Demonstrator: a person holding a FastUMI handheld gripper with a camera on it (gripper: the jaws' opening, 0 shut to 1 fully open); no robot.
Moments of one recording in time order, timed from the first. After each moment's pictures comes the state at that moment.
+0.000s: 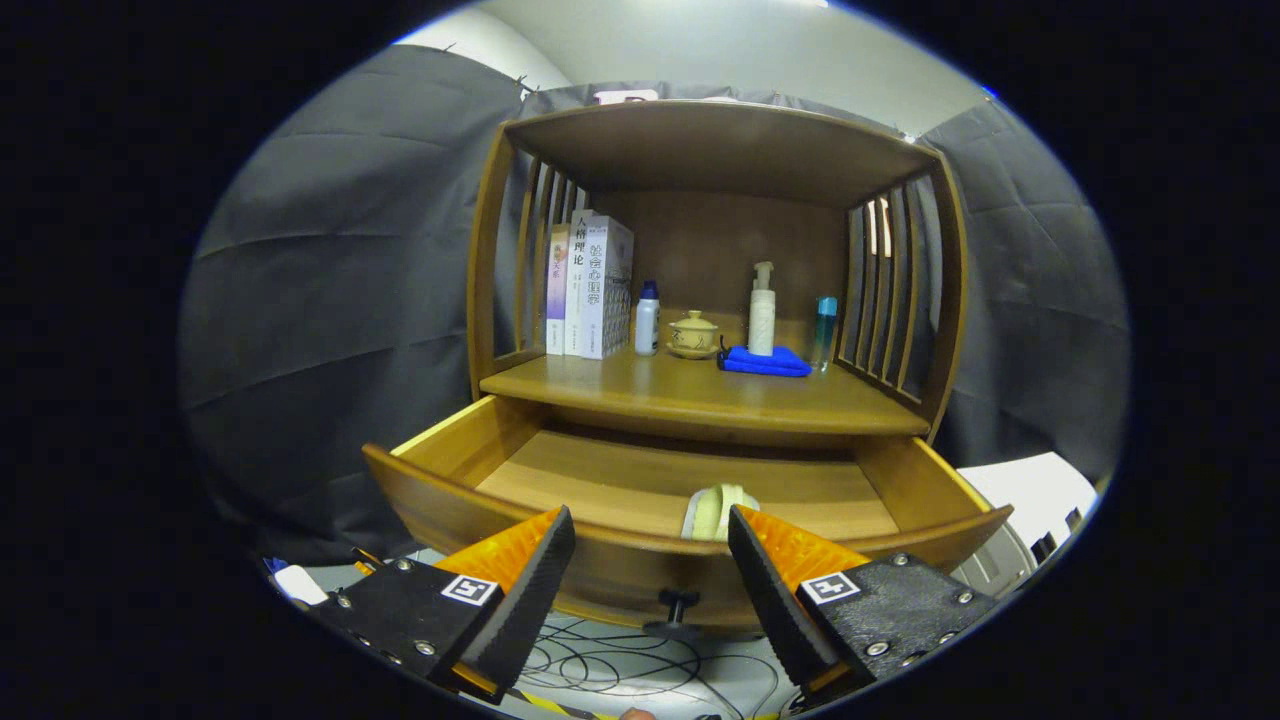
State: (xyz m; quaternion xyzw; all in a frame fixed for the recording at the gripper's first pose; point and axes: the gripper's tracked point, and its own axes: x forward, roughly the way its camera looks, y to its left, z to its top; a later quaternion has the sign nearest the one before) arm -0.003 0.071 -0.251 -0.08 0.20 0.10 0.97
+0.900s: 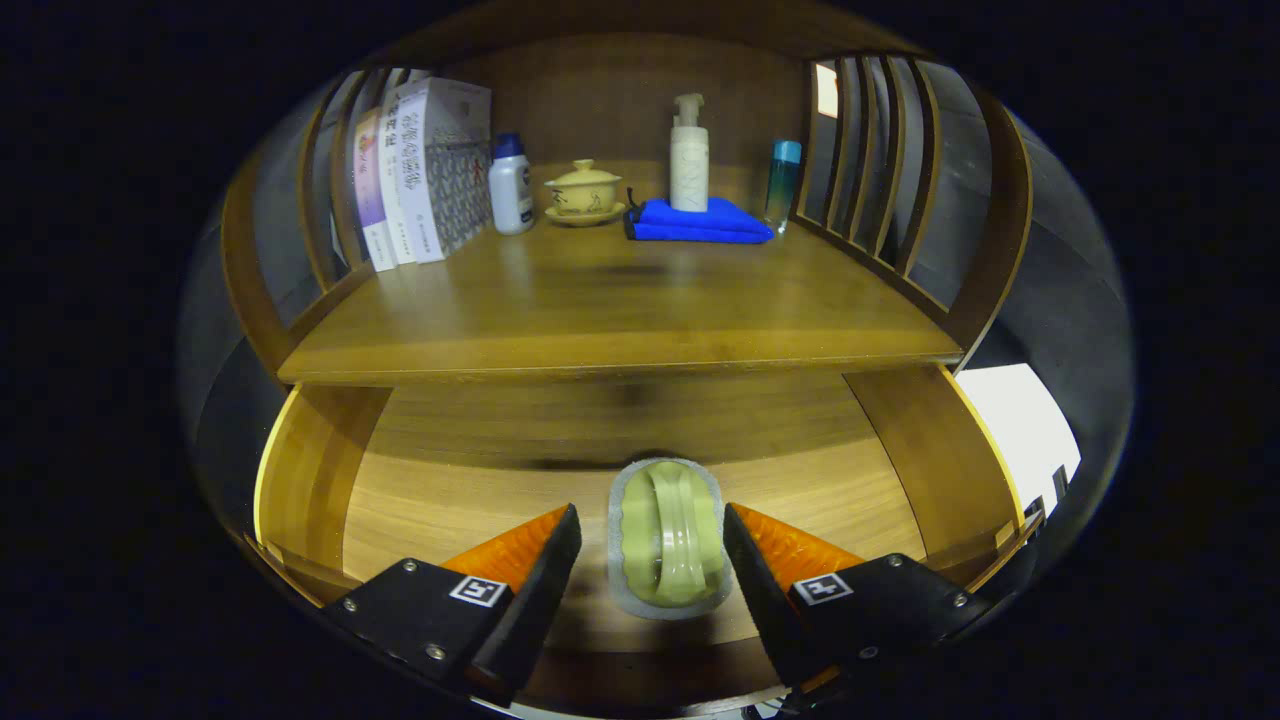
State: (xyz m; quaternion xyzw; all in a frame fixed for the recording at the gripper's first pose) arm 0.089 0.023 -0.353 -0.05 0.43 -0.04 0.90
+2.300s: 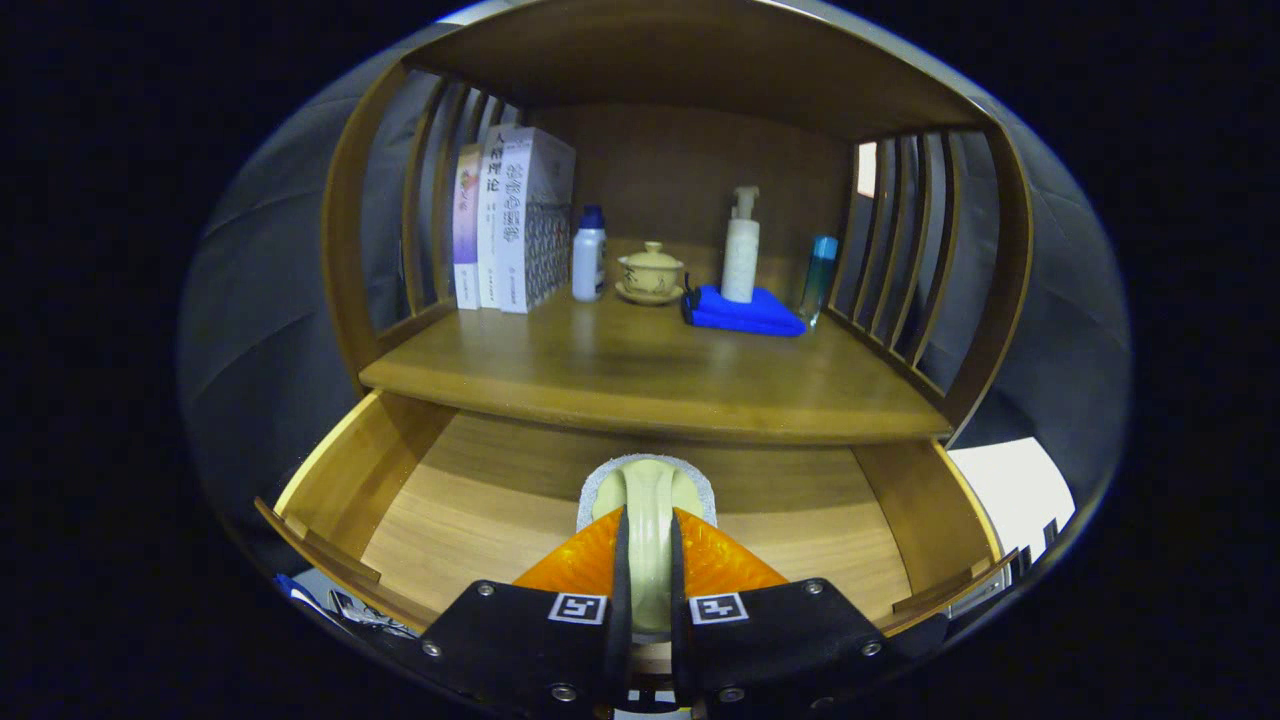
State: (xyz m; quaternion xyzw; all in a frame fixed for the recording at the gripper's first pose) arm 0.082 0.069 -0.292 -0.10 0.30 0.04 0.95
